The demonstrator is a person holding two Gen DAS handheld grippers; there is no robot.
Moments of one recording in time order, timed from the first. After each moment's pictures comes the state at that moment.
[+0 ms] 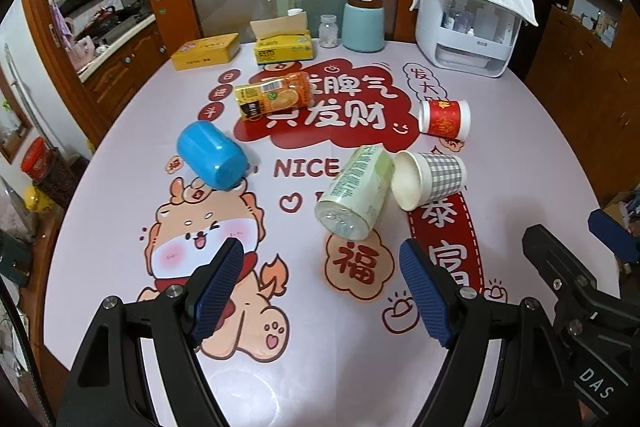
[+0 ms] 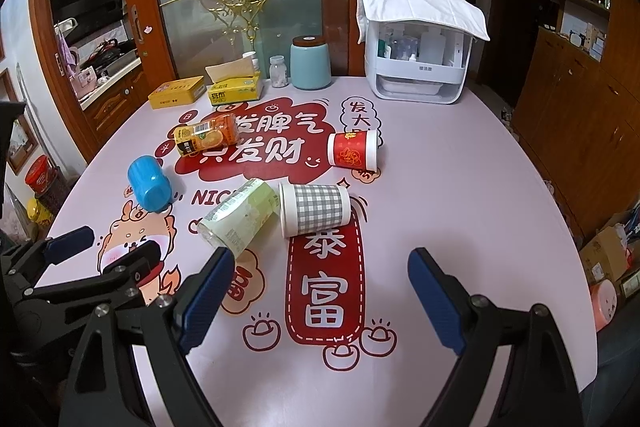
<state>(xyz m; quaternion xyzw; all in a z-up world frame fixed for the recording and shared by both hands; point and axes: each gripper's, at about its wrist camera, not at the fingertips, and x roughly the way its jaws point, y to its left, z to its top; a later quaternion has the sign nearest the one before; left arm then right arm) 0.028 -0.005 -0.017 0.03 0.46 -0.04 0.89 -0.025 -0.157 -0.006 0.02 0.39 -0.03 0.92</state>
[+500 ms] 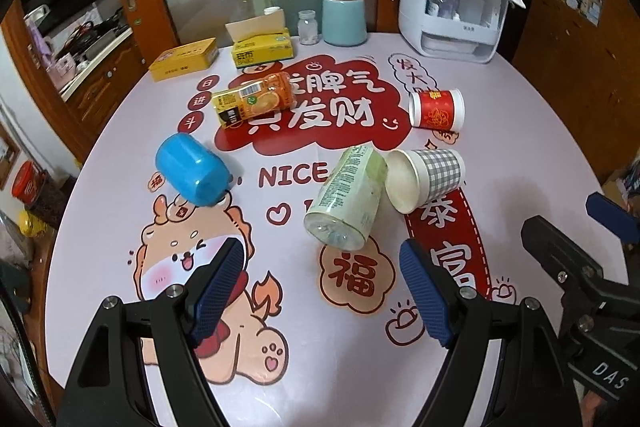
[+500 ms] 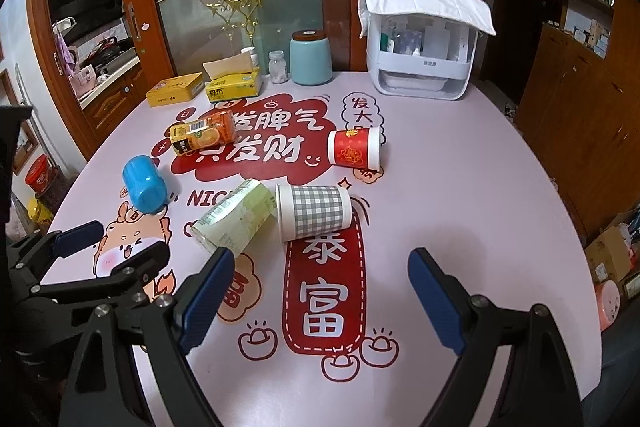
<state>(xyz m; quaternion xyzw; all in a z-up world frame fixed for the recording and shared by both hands) 0.053 -0.017 -0.032 0.06 0.46 -0.07 0.88 -0.008 -0.164 -0.015 0.03 0.40 -0.02 0.91</state>
